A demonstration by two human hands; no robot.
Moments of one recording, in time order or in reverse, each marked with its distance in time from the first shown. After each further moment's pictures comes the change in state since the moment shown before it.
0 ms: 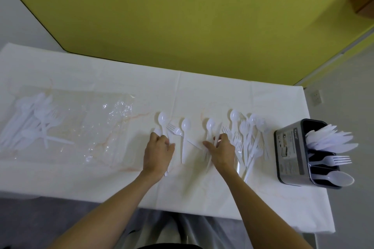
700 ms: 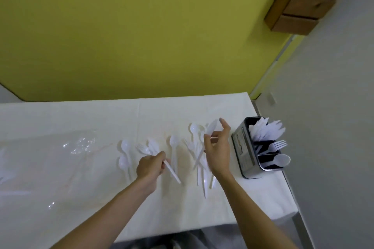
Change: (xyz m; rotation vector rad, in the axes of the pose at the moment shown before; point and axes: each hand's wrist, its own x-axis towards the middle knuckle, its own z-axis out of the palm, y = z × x) left_hand -0.022 0.106 -0.001 -0.693 -0.259 -0.465; right_hand -0.021 0.002 -0.103 0.379 0.376 -0.269
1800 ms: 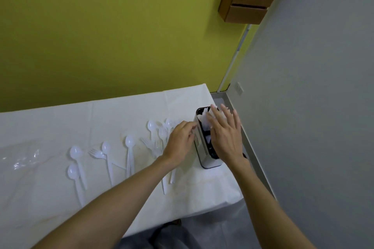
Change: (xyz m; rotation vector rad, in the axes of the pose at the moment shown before) left_hand -0.044 0.020 0.188 0.609 -0.360 1.119; right_hand 0.056 0.054 -0.148 -0.860 0.192 -0.656
